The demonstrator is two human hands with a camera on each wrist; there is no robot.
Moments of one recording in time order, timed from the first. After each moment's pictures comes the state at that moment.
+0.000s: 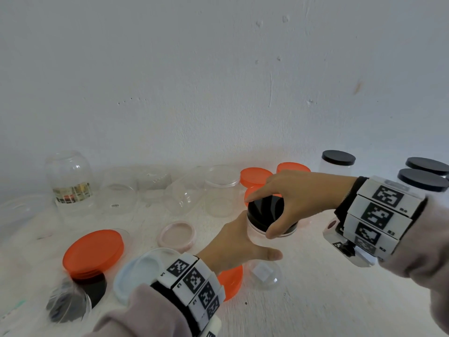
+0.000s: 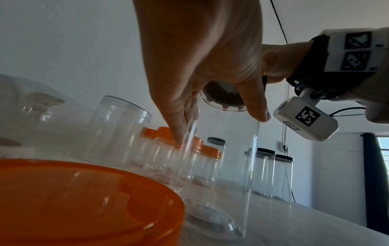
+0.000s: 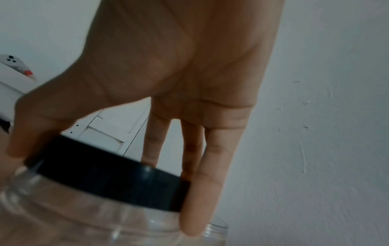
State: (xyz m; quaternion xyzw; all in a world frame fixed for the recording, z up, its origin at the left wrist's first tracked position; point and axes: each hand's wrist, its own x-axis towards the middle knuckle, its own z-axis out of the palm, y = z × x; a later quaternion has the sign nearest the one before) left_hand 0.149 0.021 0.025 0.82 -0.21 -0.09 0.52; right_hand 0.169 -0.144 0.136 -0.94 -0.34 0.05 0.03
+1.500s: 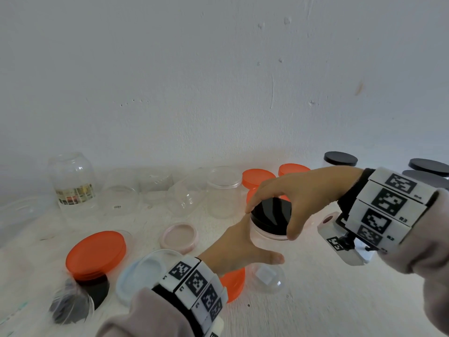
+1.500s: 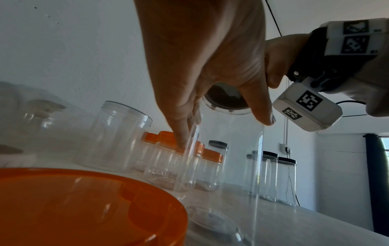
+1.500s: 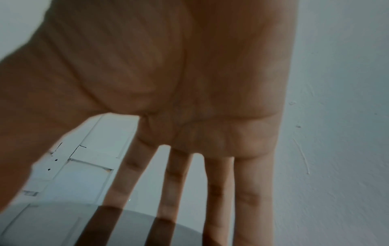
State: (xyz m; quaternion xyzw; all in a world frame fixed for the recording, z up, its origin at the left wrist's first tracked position) left_hand 0.148 0.022 0.024 0.81 -0.21 -0.12 0.53; right_hand 0.164 -0.139 0.157 -0.93 -0.31 0.21 0.04
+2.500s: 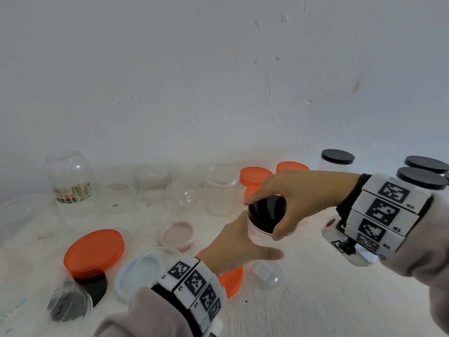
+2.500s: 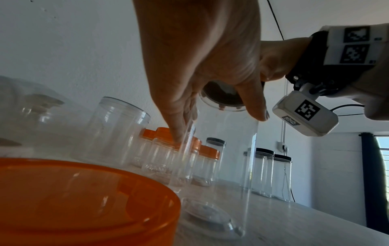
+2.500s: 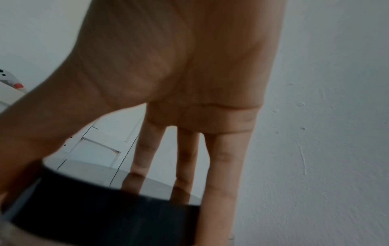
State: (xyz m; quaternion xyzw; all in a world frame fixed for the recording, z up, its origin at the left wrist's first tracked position) left_hand 0.145 0.019 0.022 0.82 -0.20 -0.10 0.53; right_hand 0.168 -0.146 0.140 -0.94 -0.34 0.09 0.03
